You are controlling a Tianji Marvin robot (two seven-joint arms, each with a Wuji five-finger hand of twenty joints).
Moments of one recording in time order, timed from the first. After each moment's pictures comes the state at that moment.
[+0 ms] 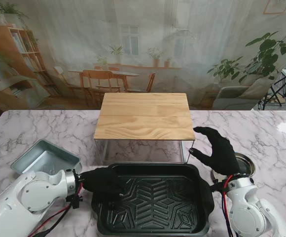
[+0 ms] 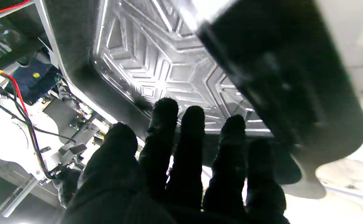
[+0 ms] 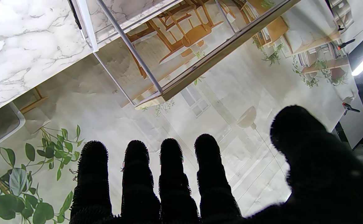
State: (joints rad) left arm 1.52 -0.95 -1.18 -1.57 0.44 -0.60 -0.55; right arm -1.86 -1.15 1.46 -1.78 -0.61 -0.23 -0.29; left_hand 1.04 -0.05 0.01 0.01 0.78 0.13 0.60 0.62 0.86 0.16 0.34 0.40 0.61 0.30 0.39 0.49 0.15 0.24 0.79 0.41; right_hand 0.39 -0.38 0.68 -0.04 0.30 0.04 0.52 0.36 0.34 0.14 0.50 0.27 0.38 0.17 0.20 0.23 0.09 0.31 0.72 0.39
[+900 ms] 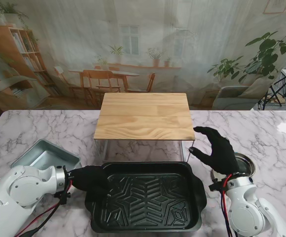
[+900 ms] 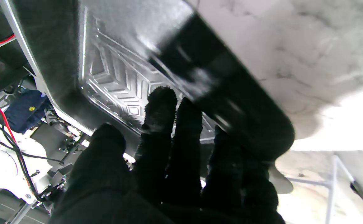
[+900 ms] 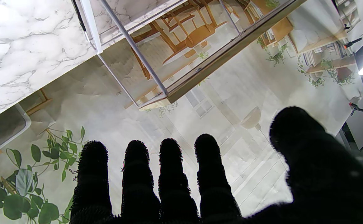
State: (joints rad) left arm 1.51 -0.93 -1.25 -1.53 0.51 -0.69 -0.61; right arm -1.85 -1.15 1.46 -1.77 -0.61 -0.21 -0.29; left_hand 0.94 -0.05 0.01 0.01 0.89 0.11 0.79 0.67 0.97 0.12 0.39 0.43 0.69 0.26 0.44 0.52 0.17 0.15 0.82 0.42; right_hand 0.39 -0.36 0.68 -0.04 0.30 0.04 0.52 0.36 0.34 0.15 0.50 0.27 0.38 0.17 0.20 0.23 0.09 0.31 0.72 0.39
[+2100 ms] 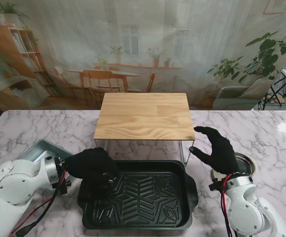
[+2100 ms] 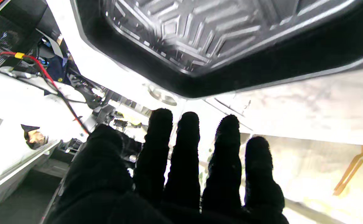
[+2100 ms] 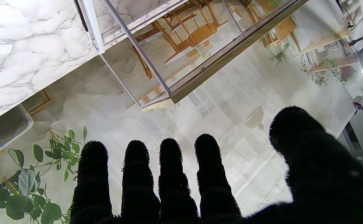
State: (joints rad) left arm 1.57 -0.94 -1.36 -1.68 0.46 -0.78 -0.48; right arm -1.84 -1.15 1.45 -1.76 -0.60 -0.20 -0.29; left_hand 0.91 -0.05 0.01 0.01 0.68 0.10 0.44 0.49 0.79 0.11 0.31 0.36 0.62 0.25 0.37 0.47 0.16 0.23 0.82 0.42; right_hand 0.39 -0.36 0.68 -0.04 0.30 0.04 0.52 0.36 0.34 0.15 0.50 0.28 0.38 0.17 0.20 0.23 0.09 0.31 0.71 0.39
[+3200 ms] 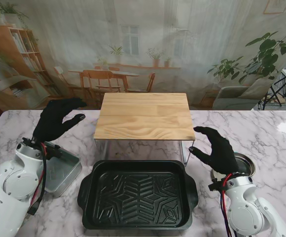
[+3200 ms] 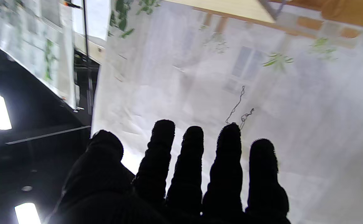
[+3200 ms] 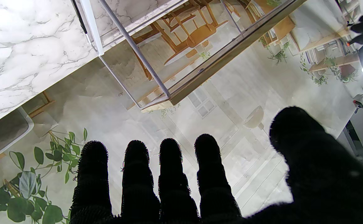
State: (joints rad) left arm 1.54 -1.12 -1.53 -1.55 0.80 -0.62 0.35; right arm -1.84 -1.15 1.45 -1.76 -0.59 -0.20 -0.29; left_hand 0.90 0.00 0.01 0.01 0.60 0.14 0.33 0.52 0.63 0.17 0.27 0.37 0.52 0.26 0.34 0.50 0.13 0.28 0.83 0.43; right_hand 0.39 -0.36 0.68 -0.04 0.30 0.04 0.52 0.36 0.34 0.15 0.50 0.28 0.38 0.17 0.20 0.23 0.09 0.31 0.71 0.39
